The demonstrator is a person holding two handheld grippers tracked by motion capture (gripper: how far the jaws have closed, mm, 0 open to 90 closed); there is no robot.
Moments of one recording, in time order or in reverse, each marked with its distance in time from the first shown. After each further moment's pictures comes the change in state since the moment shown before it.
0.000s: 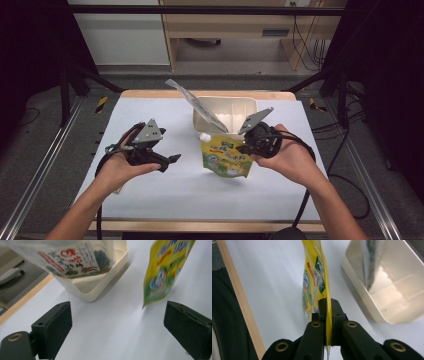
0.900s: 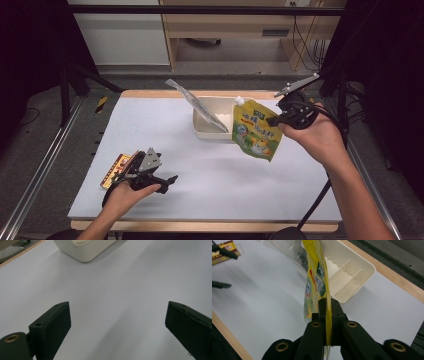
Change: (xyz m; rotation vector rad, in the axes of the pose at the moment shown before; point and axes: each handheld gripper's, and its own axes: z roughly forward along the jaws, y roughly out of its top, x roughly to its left) left arm -0.026 -0.084 0.038 0.042 0.078 -0.075; right arm -0.061 0.000 -0.058 -0.031 -0.166 0.311
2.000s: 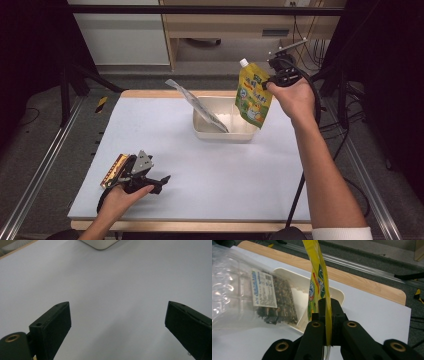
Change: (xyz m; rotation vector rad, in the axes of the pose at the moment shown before) left arm 0.009 -0.020 -0.004 0.000 0.056 -0.063; right arm -0.057 0.072 0.053 -0.038 -0.139 0.293
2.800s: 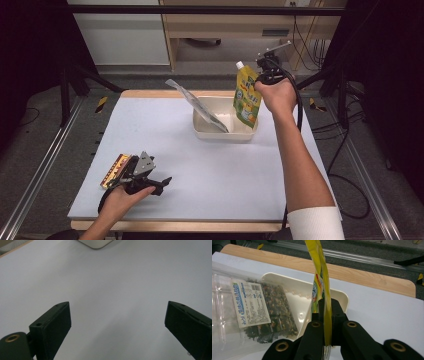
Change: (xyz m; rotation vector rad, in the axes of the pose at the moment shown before) left arm -0.002 0.000 0.002 0.011 -0.010 0.011; right arm 0.007 0.012 0.046 0.051 -0.041 0.107
